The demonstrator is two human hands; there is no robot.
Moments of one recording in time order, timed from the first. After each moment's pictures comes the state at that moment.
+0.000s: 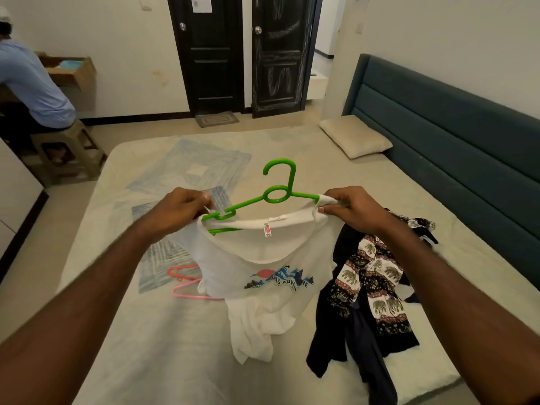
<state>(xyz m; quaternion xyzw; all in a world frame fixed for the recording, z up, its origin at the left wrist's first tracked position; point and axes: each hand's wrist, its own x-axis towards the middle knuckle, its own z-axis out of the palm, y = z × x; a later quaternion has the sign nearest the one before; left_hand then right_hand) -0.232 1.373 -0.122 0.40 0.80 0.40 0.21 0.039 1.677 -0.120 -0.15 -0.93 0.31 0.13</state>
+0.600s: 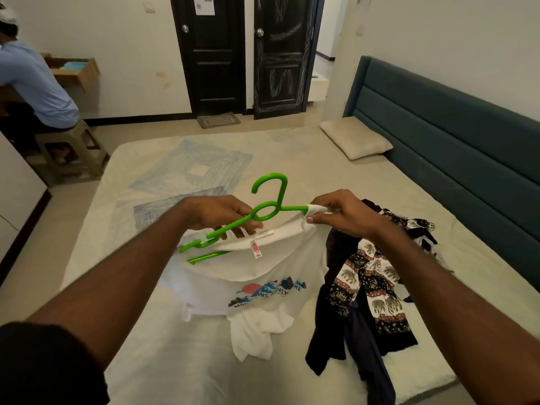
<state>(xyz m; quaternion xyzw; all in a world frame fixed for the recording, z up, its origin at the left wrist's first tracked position) -0.192 1.426 -0.104 0.45 0.72 0.23 0.47 0.041 1.645 -0.109 -0.09 -0.92 0.37 0.10</state>
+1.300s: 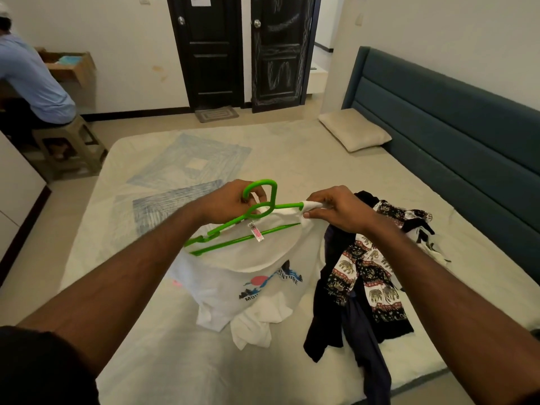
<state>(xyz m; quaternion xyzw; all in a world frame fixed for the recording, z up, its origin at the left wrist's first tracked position) -0.166 1.436 -0.110 0.58 0.71 0.31 0.26 0.048 1.644 -0.121 -0.12 -0.93 0.32 0.09</state>
